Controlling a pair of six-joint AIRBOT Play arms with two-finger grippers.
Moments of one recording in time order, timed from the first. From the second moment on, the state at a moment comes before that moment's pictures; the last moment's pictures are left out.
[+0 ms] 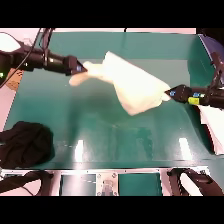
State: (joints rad) left arm -0.11 -1.33 1.42 0.72 -1.24 -1.21; right arm -0.15 -0.80 0.86 -0.91 1.09 1.38
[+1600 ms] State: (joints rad) left arm -0.33 -1.30 0.77 0.77 -0.89 -1.20; right arm 0.27 -0.88 0.27 -0.76 0.75 1.45
